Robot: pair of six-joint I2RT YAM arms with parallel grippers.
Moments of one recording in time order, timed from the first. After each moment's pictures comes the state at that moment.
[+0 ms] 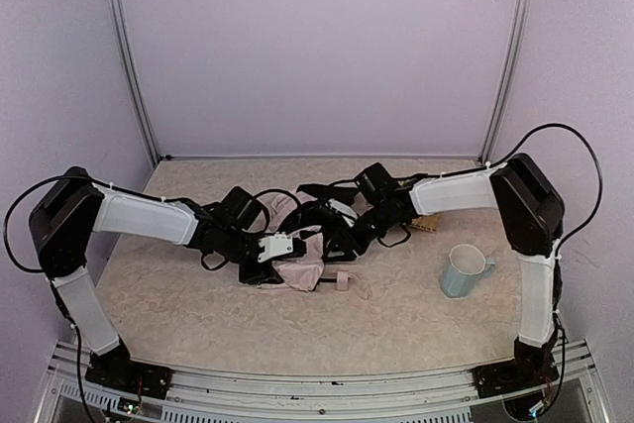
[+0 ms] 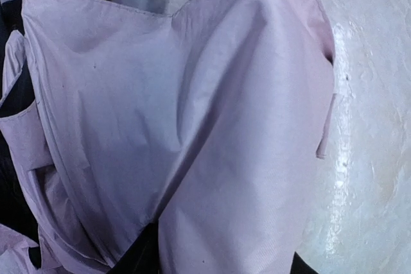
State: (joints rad) left arm -0.72 1.75 0.94 -0.21 0.26 0.75; right arm 0.69 2.11 1.44 -0.34 -0.64 -0.19
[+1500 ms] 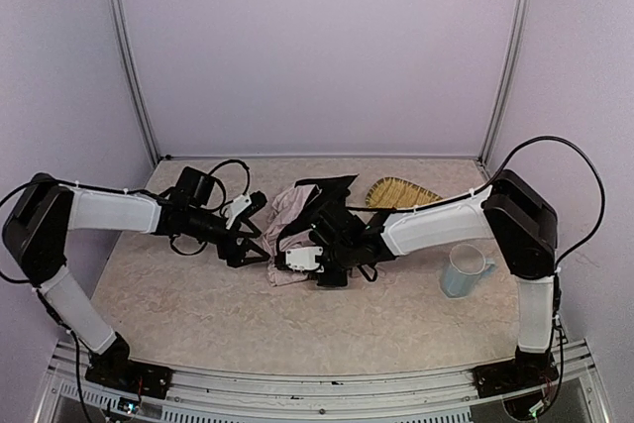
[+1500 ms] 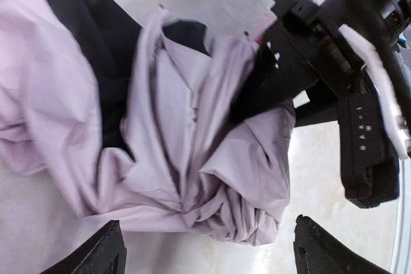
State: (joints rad) left arm -0.47 1.71 0.95 -0.18 0.71 0.46; right arm 1.00 2.05 1.32 -0.17 0.04 -0.76
